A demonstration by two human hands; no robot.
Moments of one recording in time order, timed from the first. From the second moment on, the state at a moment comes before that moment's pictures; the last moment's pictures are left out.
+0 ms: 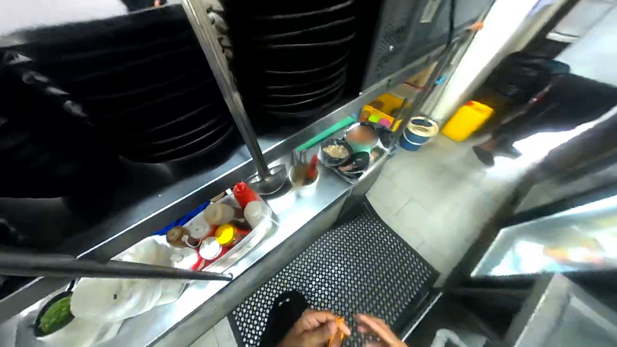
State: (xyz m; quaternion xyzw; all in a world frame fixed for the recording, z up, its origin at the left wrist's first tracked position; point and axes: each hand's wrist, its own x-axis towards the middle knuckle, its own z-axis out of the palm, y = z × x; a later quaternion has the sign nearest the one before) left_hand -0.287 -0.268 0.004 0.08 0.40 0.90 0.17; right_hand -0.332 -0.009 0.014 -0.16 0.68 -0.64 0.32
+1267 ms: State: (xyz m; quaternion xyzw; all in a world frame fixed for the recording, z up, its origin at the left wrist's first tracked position) left_hand -0.482 -0.209 0.057 0.00 0.25 0.80 -0.55; right_hand -0.693 -0.185 0.022 0.06 0.08 -0.46 0.88
